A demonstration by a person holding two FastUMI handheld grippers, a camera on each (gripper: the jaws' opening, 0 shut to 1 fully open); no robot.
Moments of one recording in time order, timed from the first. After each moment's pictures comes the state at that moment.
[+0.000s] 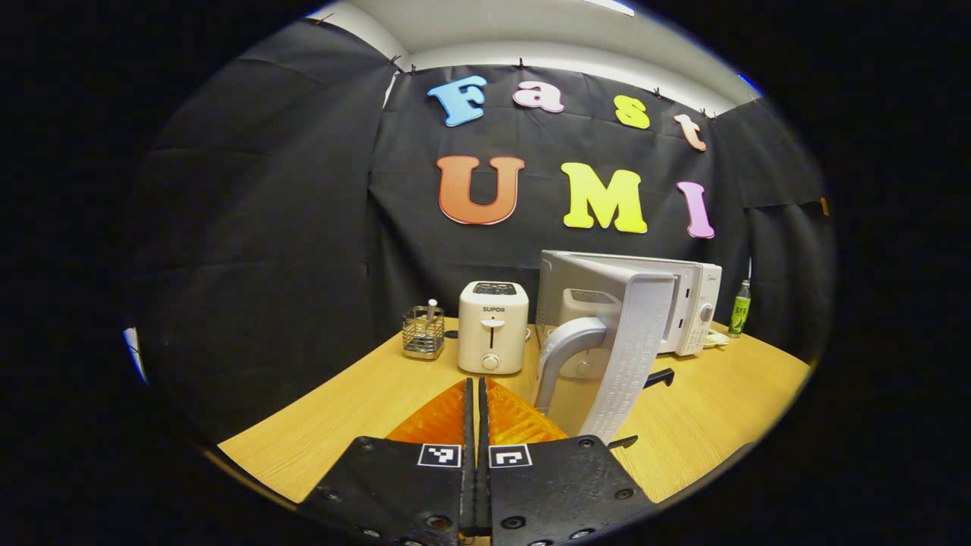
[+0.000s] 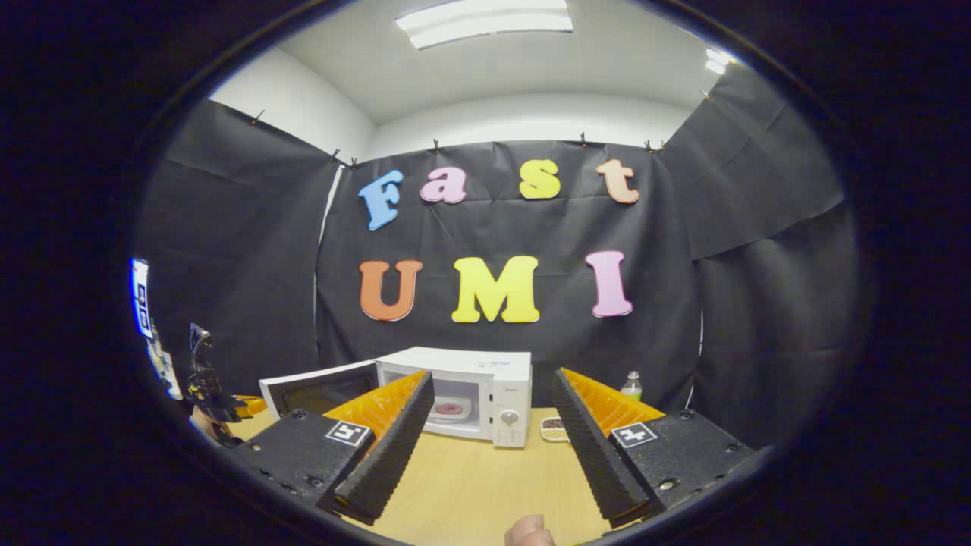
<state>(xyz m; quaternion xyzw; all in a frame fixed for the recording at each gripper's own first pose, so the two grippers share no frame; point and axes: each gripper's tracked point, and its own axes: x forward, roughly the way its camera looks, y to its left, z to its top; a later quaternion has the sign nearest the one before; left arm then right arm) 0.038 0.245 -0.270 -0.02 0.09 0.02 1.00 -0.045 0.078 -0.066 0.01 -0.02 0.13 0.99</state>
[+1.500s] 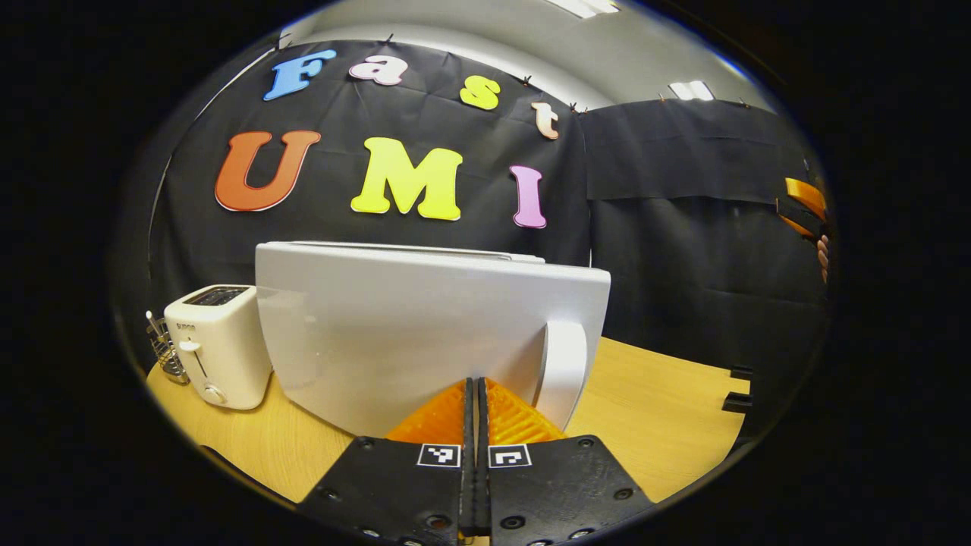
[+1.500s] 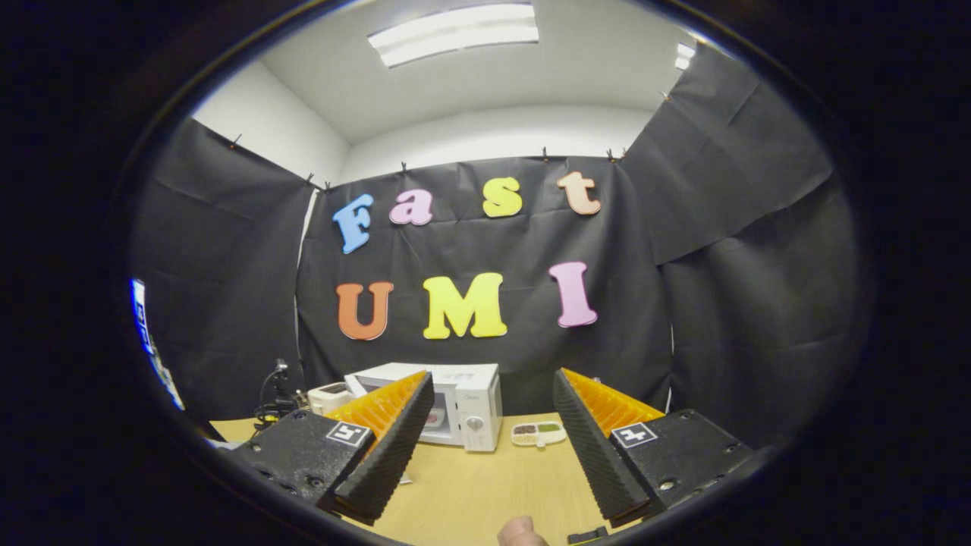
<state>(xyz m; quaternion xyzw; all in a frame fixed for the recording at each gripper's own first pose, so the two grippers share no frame) 0.139 -0.045 -0.261 -0.04 0.08 -0.30 0.95 -0.061 0.004 -0.067 0.05 -0.04 0.10 0.99</state>
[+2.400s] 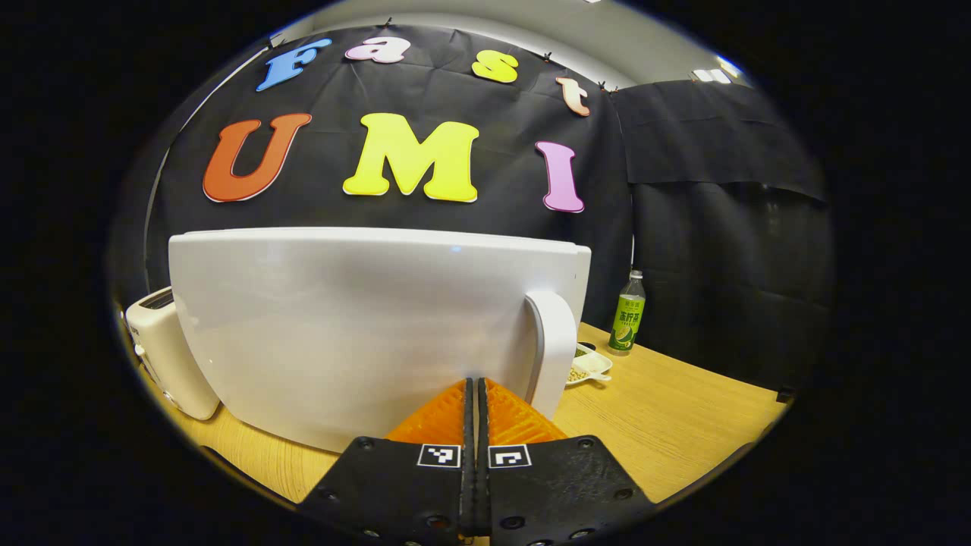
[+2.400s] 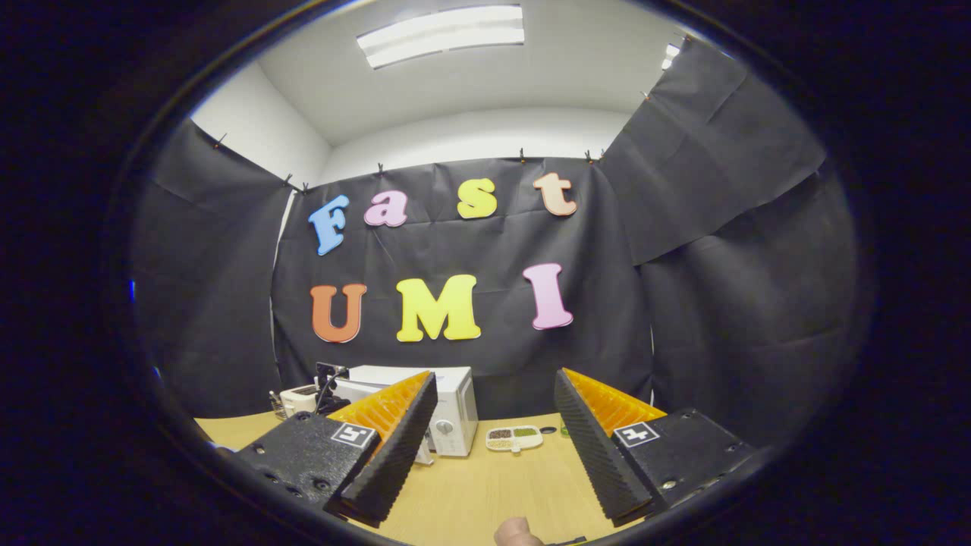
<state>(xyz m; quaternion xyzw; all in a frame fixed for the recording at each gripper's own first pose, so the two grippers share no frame) 0.256 -0.127 -0.291 -0.03 0.11 -0.23 0.97 -0.030 -0.038 -0.083 0.06 -0.06 0.06 1.00</state>
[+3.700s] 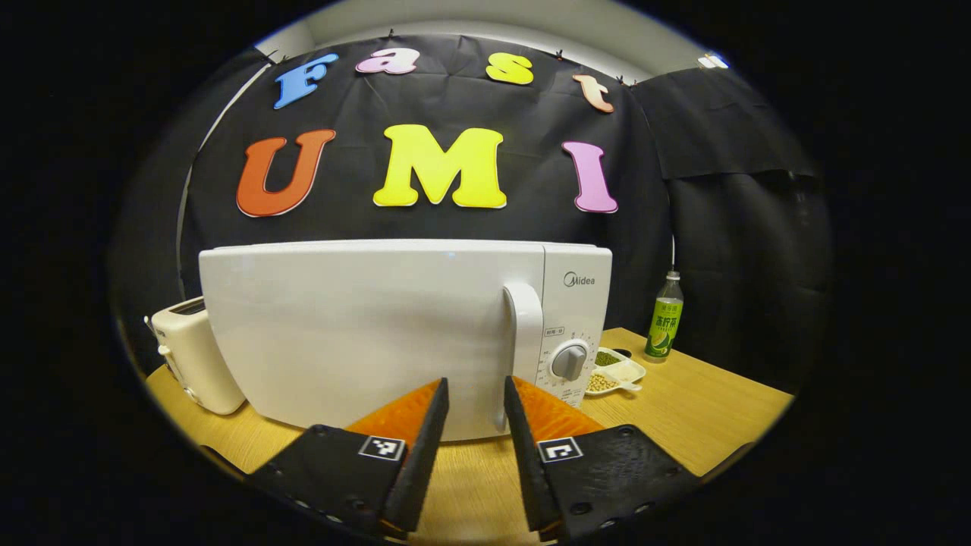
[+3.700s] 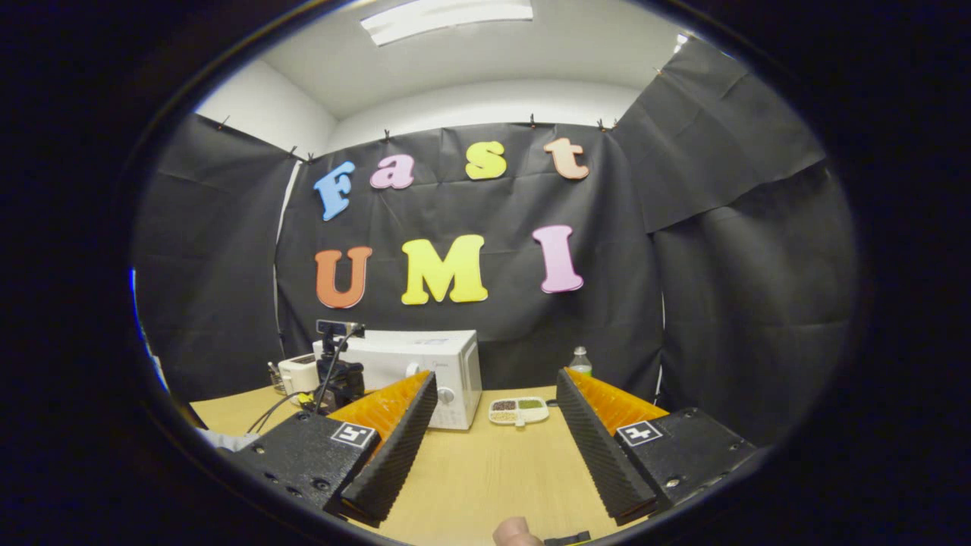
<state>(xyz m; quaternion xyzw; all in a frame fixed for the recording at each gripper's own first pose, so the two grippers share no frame) 0.244 -0.123 -0.270 -0.01 0.09 -0.14 0.99 -0.012 -0.021 -0.136 0.03 0.02 0.08 1.00</state>
